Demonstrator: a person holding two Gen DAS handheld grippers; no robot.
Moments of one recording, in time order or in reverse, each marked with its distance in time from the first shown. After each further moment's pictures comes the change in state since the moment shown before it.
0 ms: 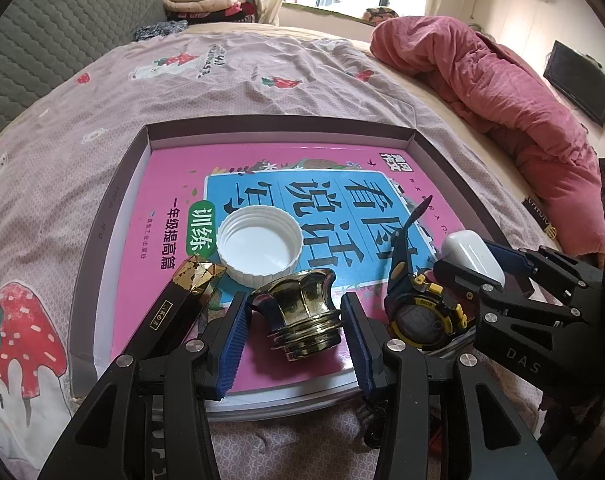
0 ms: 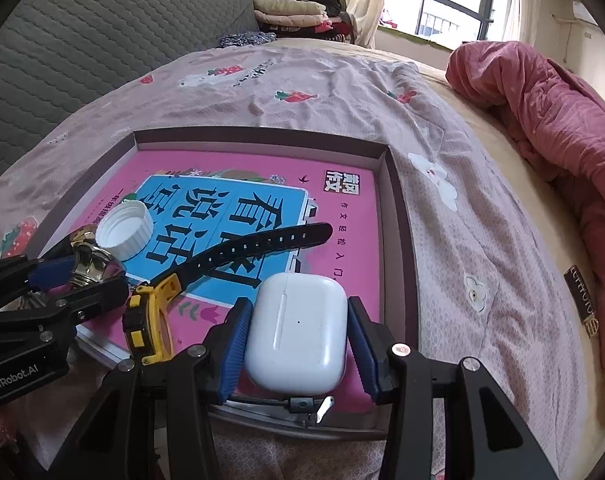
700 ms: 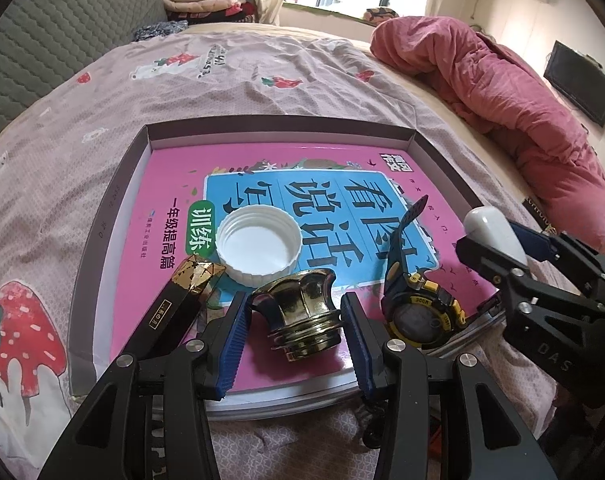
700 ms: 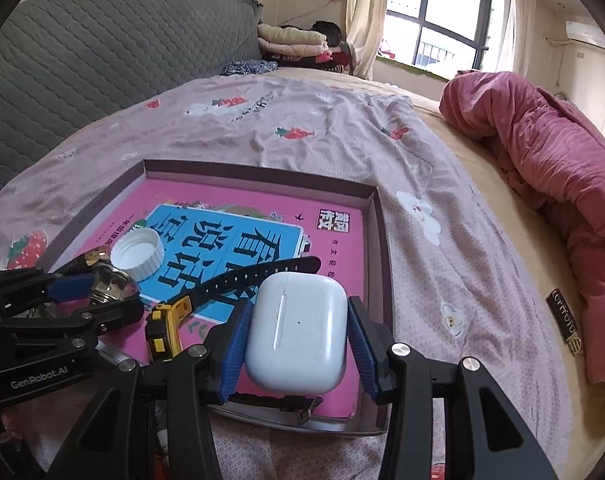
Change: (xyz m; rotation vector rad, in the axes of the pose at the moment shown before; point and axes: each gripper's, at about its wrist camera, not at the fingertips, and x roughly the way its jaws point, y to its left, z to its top) left arm 0.000 0.001 0.001 -0.002 -0.001 -0.001; right arm -0.024 0.002 0.004 -0.039 -0.103 -0.027
